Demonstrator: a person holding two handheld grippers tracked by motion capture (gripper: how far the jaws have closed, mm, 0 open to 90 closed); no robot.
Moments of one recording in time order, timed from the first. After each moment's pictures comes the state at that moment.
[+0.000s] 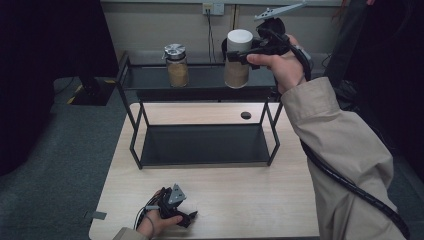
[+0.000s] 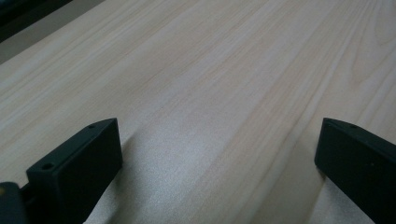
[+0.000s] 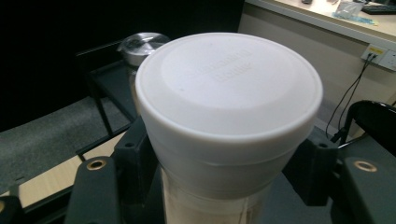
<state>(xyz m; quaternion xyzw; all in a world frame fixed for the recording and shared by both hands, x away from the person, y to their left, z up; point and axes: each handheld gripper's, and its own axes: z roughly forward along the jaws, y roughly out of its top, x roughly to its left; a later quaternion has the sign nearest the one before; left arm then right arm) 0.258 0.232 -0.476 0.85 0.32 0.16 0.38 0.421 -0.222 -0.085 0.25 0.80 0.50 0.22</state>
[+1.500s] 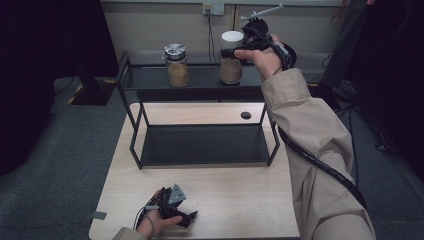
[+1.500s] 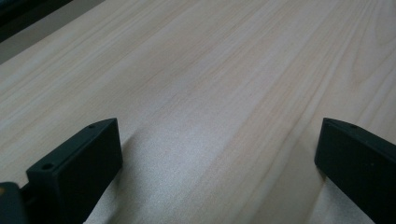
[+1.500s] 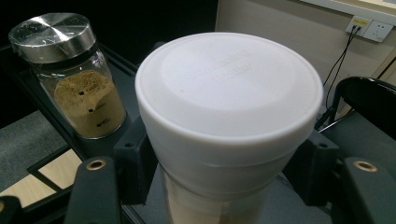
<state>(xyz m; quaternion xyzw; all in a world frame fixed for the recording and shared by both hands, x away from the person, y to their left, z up) 0.258 0.232 -0.476 0.85 0.32 0.16 0.38 0.476 -0.194 -0.107 0.30 0.79 0.48 0.22</state>
